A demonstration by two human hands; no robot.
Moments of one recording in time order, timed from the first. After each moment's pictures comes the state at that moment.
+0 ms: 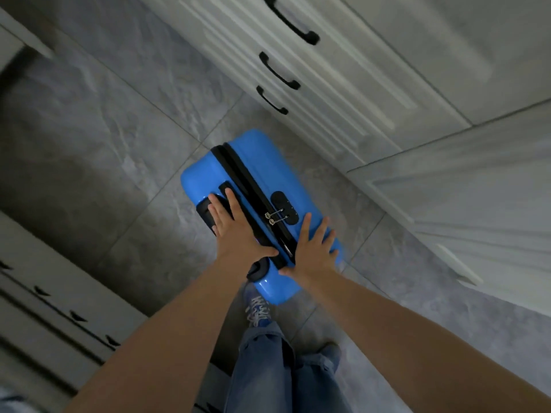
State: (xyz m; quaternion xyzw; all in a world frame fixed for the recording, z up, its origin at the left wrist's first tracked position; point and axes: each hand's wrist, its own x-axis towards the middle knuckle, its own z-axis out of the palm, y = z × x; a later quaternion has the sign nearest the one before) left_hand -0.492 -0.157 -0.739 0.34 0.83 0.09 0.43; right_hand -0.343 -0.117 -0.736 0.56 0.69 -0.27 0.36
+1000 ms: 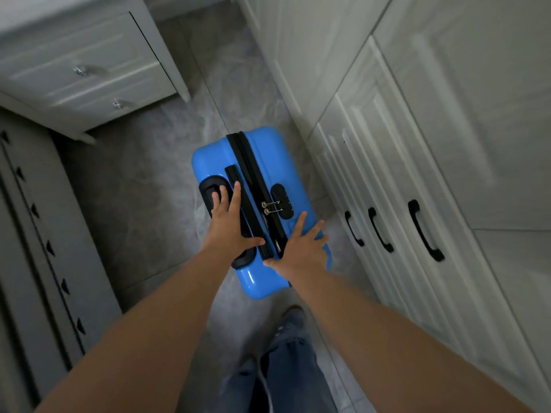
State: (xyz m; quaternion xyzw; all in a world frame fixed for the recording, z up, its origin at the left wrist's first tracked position) left_hand -0.818 -0.050 -0.747 0.24 0.89 0.17 0.36; right_hand -0.693 0.055 -0.733 0.41 0.80 -0.19 0.40
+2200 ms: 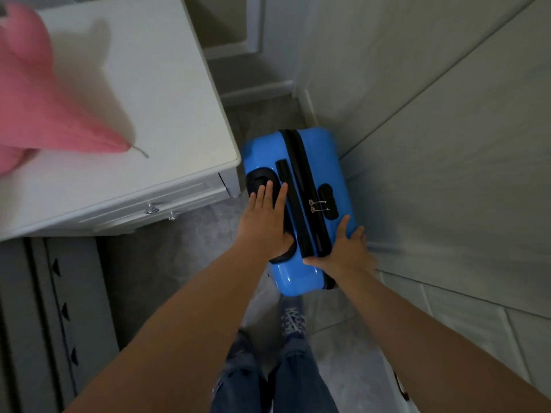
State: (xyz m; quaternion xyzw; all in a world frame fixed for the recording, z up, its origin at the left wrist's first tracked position) left_hand -1.236 0.085 -0.743 0.38 0.88 0.03 0.28; right_hand -1.109 0.215 -0.729 0.43 0.81 -0.16 0.35
